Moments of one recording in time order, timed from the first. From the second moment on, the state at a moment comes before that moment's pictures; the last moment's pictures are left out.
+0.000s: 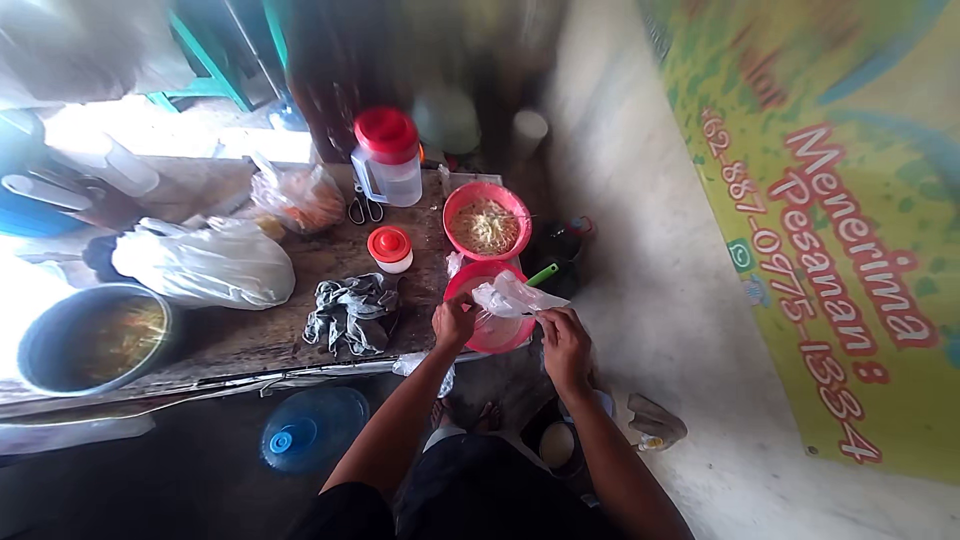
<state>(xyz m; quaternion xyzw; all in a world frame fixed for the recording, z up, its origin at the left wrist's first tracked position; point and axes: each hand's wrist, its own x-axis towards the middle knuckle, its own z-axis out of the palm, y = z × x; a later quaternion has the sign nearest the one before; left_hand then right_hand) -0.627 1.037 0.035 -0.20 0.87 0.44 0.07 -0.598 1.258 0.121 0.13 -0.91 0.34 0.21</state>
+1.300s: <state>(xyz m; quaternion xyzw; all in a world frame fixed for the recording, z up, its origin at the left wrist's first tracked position) -0.592 1.045 0.071 -0.34 0.41 0.84 0.13 -0.573 1.271 0.092 0.10 -0.89 0.40 0.22</state>
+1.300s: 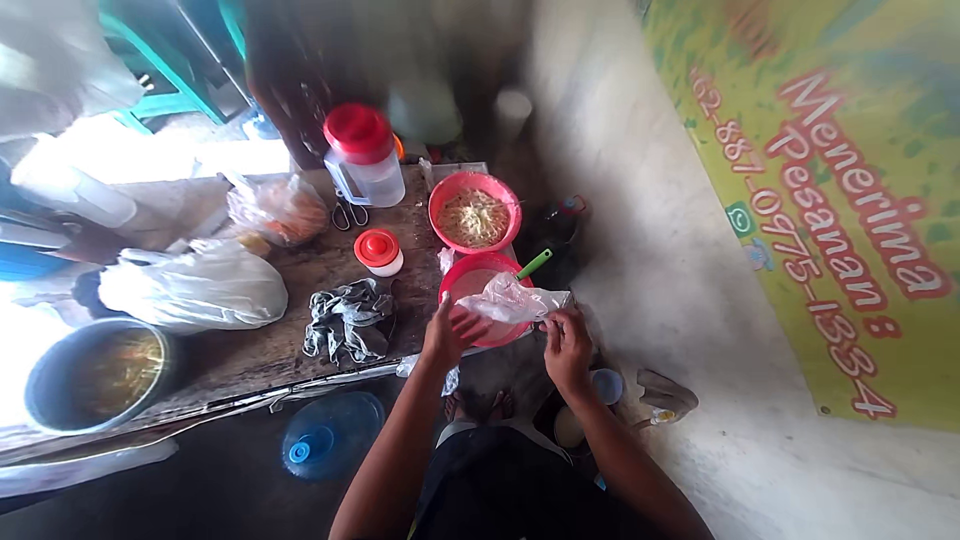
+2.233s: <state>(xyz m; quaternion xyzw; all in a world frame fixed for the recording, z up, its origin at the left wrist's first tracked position) -0.605 1.097 0.025 -0.32 0.71 0.62 -0.07 -0.559 1.229 0.052 0.17 -0.85 0.50 -0.02</state>
